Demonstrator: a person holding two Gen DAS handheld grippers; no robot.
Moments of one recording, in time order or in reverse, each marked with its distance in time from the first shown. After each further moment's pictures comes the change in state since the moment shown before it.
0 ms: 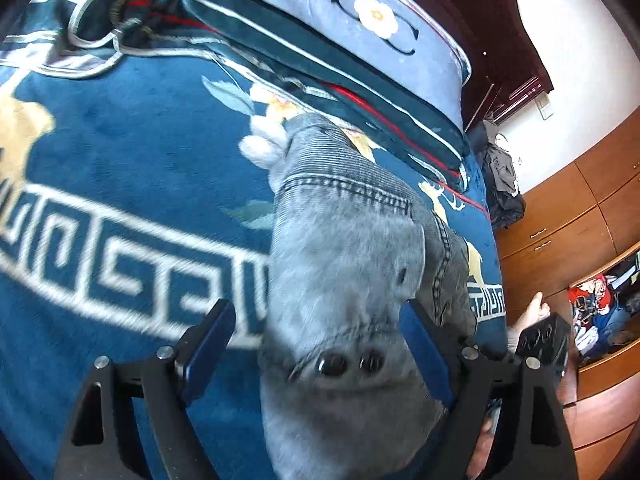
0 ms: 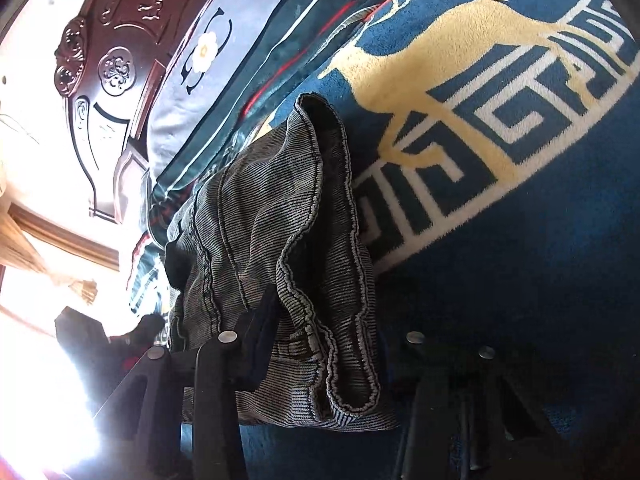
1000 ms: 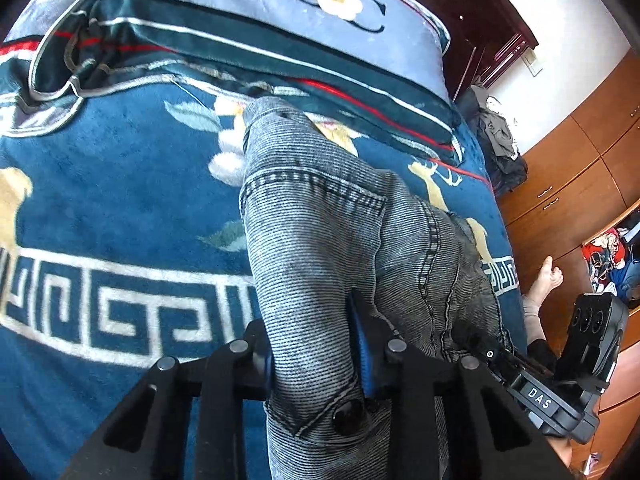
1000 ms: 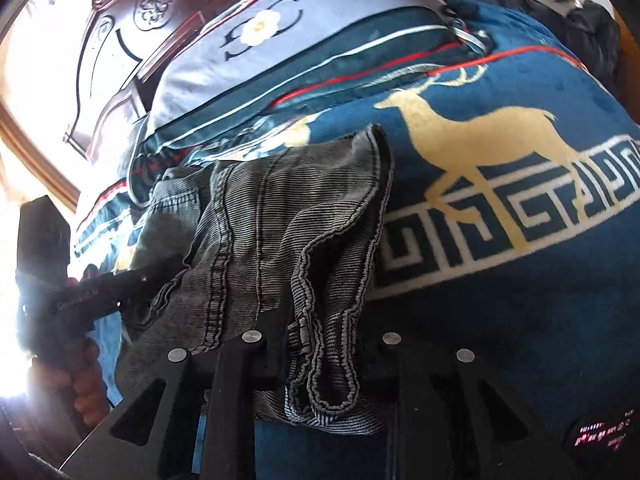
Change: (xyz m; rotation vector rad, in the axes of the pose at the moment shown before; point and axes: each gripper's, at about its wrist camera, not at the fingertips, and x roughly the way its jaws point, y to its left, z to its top) left arm -0.007 -0.023 0.011 0.156 0.033 0.045; right arm -0.006 0.072 -0.018 -0.325 -0.043 -0.222
